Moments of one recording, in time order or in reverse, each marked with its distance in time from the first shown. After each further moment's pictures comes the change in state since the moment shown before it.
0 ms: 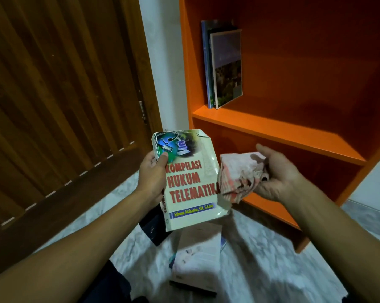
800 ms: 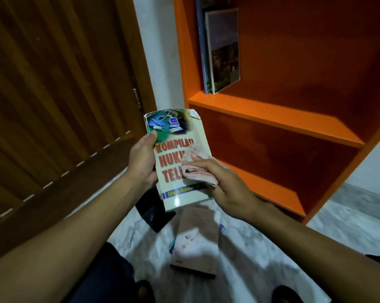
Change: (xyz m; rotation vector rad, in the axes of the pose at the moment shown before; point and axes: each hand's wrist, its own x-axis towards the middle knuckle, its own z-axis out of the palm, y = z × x) left_hand 0.006 0.014 0.000 -0.154 0.001 -0.106; right_hand 0.014 0.083 -0.017 -1.467 -0.543 -1.111
